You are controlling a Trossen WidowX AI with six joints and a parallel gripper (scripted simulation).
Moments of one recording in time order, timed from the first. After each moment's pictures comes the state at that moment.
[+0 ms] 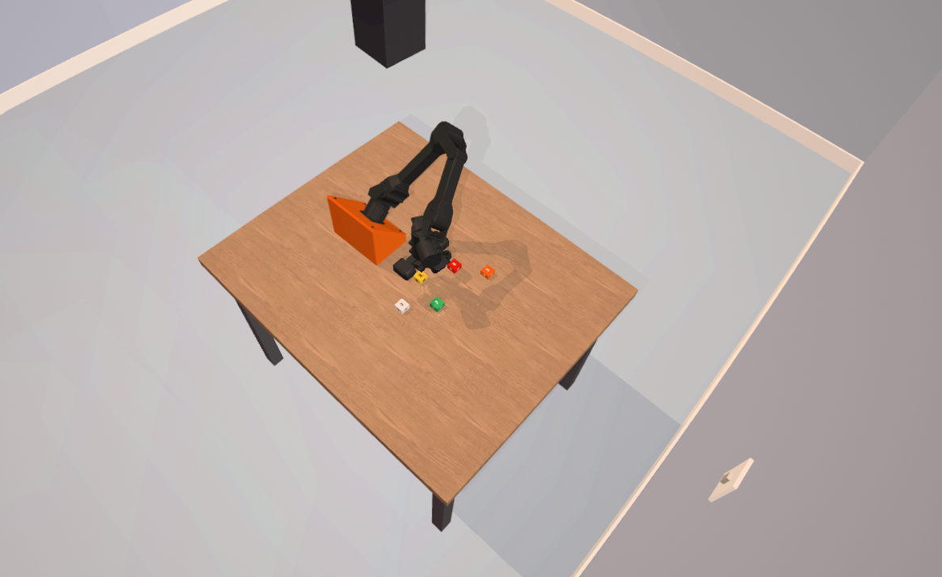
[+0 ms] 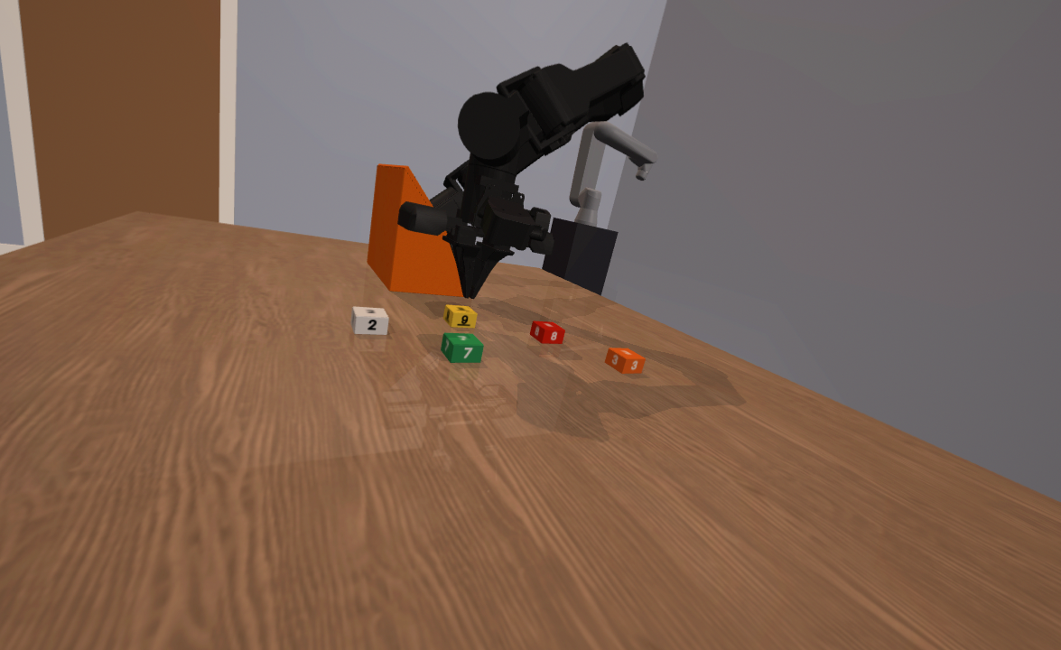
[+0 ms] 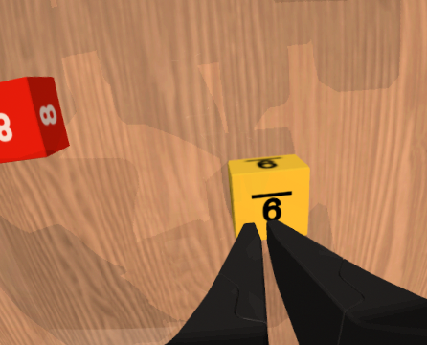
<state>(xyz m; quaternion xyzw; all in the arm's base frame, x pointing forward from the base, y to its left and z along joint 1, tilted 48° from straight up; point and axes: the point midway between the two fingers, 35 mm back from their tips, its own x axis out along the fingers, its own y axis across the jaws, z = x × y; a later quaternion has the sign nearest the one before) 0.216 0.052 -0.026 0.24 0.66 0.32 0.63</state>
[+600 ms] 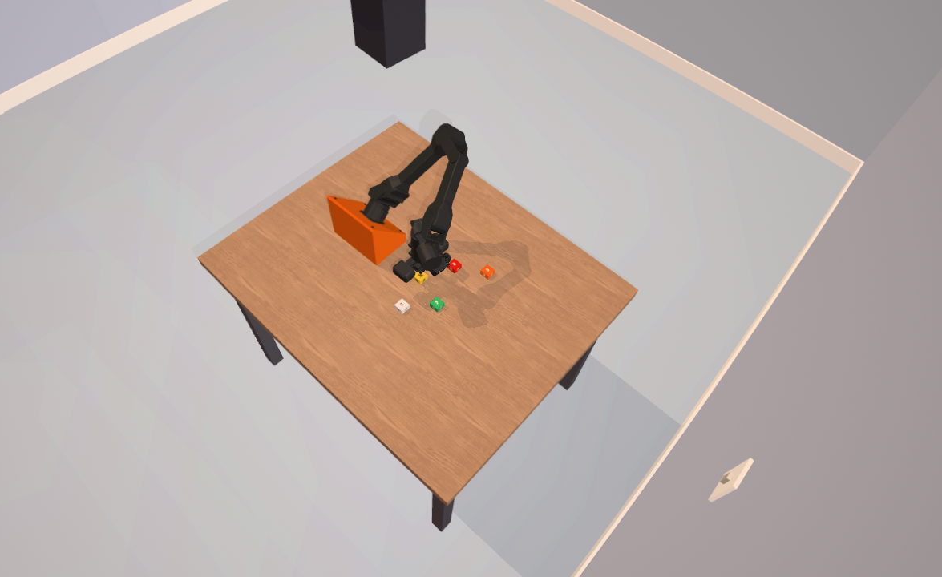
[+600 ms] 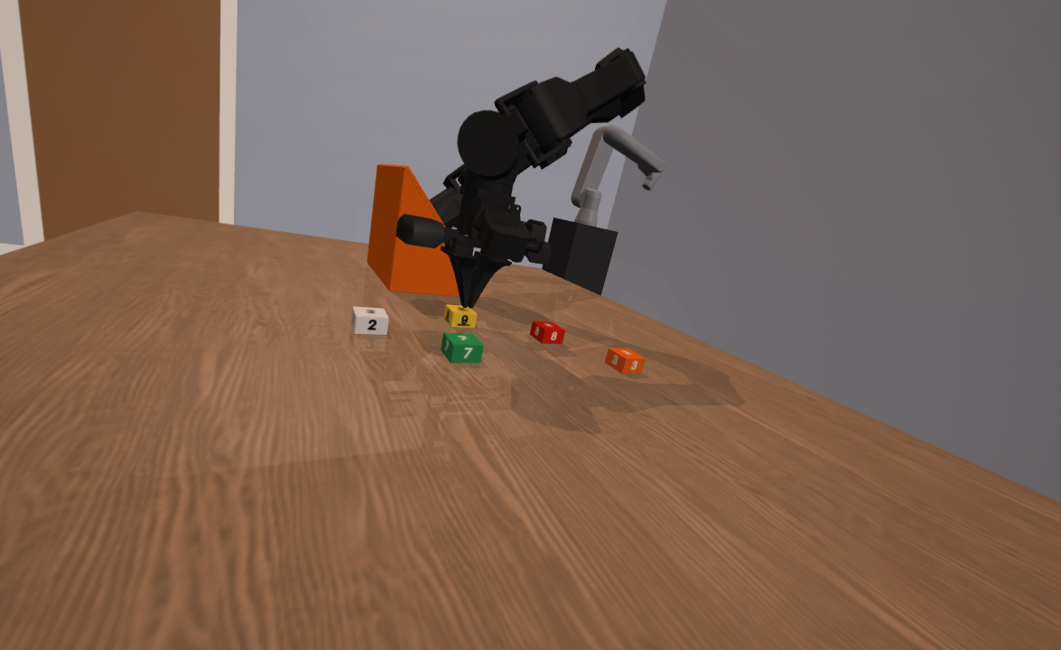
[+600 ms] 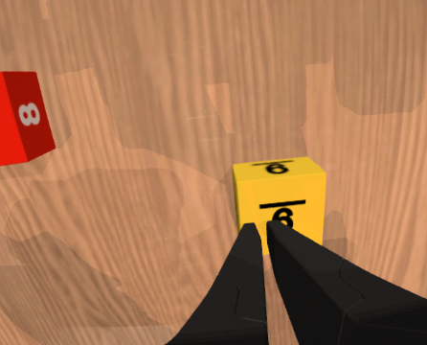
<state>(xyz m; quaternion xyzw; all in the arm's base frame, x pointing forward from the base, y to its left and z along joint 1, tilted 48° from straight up) 0.213 0.062 -0.034 0.25 0.66 0.32 0.63</state>
